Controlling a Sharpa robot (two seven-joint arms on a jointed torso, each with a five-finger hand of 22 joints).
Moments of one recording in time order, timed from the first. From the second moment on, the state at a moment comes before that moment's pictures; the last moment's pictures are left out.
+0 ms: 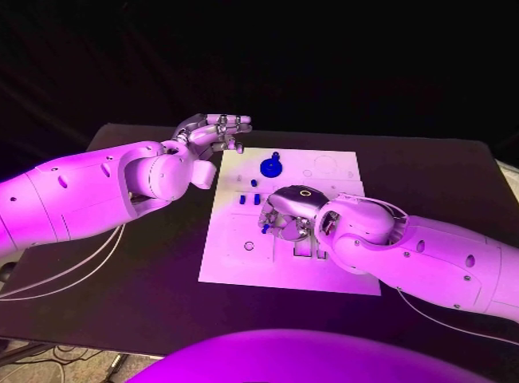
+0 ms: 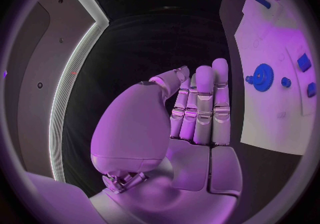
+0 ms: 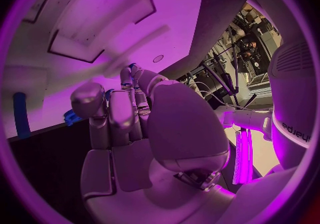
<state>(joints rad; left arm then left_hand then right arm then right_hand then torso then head) 1.18 -0.83 -0.01 1.44 0.08 -0.26 0.29 1.38 -0.14 0.51 -0.05 0.13 1.04 0.19 0.11 0.07 1.10 0.11 0.20 0.08 1.19 0.02 0.99 0.49 0.17 1.15 0.12 0.55 0.99 1.03 -0.58 -0.03 1.55 -1.70 -0.18 -0.13 1.43 -0.07 0.46 0.00 0.08 1.16 0.12 0.11 0.10 1.24 0.06 0.12 0.08 1.47 -0.02 1.17 1.06 0.13 1.31 0.08 1.20 0.86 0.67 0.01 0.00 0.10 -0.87</state>
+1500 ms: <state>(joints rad) 1.18 -0.84 -0.02 1.44 0.08 -0.24 0.27 1.38 -0.13 0.50 -0.05 0.13 1.04 0.19 0.11 0.07 1.10 0.11 0.20 0.08 1.19 0.02 0.99 0.49 0.17 1.15 0.12 0.54 0.99 1.12 -0.85 0.00 1.71 -1.74 -0.26 -0.21 1.33 -0.13 0.36 -0.01 0.14 0.97 0.14 0.07 0.08 0.98 0.10 0.11 0.06 1.47 0.01 1.16 1.02 0.13 1.29 0.12 1.16 0.79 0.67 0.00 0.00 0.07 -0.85</state>
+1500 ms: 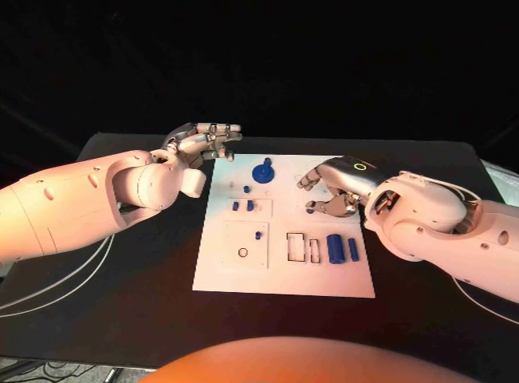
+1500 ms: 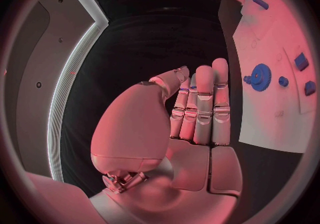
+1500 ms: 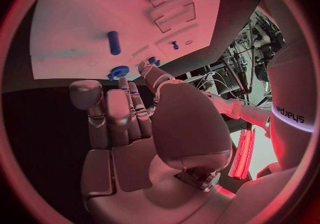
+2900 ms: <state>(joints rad) 1.18 -0.84 -0.02 1.44 0.07 -0.24 0.27 1.38 -0.13 0.50 -0.05 0.13 1.04 0.19 0.12 0.07 1.10 0.11 0.20 0.08 1.19 0.02 0.98 0.49 0.17 1.15 0.12 0.54 0.99 1.12 -0.78 -0.02 1.59 -1.76 -0.11 -0.21 1.37 -0.08 0.39 -0.01 0.10 1.12 0.12 0.10 0.10 1.14 0.07 0.18 0.06 1.47 -0.01 1.18 1.02 0.13 1.30 0.09 1.18 0.83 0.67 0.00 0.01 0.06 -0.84</state>
